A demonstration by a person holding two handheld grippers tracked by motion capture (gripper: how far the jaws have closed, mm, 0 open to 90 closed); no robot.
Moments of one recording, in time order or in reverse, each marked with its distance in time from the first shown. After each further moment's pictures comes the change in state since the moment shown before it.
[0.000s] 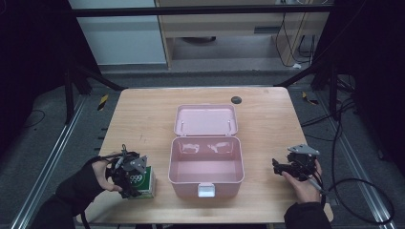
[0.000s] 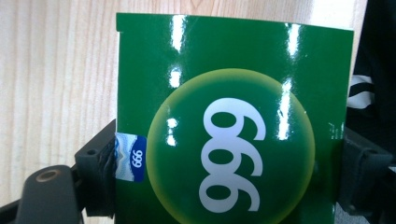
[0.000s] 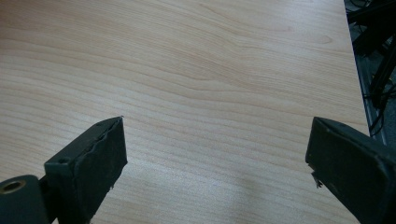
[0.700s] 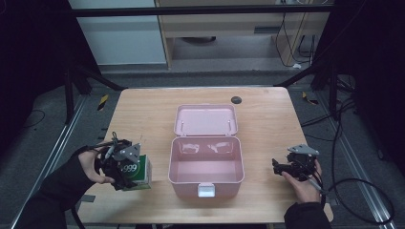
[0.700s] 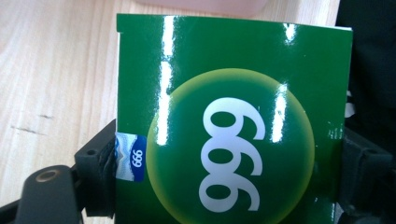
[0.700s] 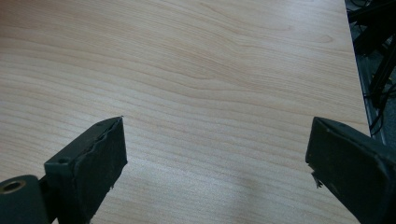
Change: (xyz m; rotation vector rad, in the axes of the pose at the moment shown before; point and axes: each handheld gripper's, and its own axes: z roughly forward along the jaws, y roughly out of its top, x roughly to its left) left arm -0.005 0.013 -0.063 -0.045 0.062 -0.028; right arm 0.001 0.000 0.000 0.003 -0.001 0.001
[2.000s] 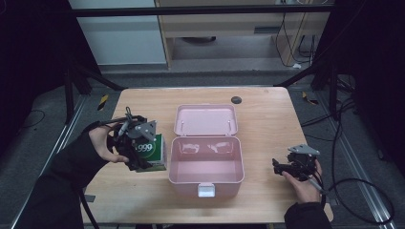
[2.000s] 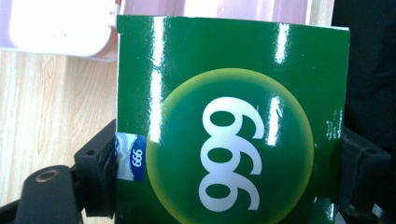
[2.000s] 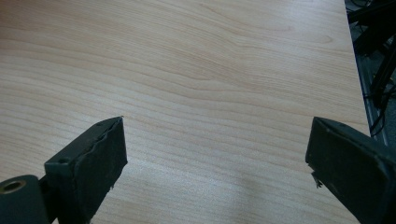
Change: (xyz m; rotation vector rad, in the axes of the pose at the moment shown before) left arm 0.012 0.072 -0.051 -0.033 0.044 0.067; right arm -0.001 0.000 0.000 -0.004 0.003 0.002
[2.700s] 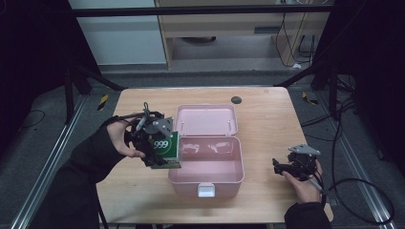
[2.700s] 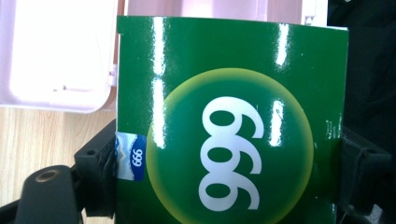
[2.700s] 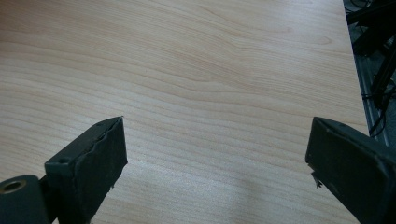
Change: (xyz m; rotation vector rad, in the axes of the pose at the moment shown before) left arm 0.007 0.036 0.009 -0.031 -0.029 0.046; right arm 0.000 0.000 -0.001 -0.004 0.002 0.008
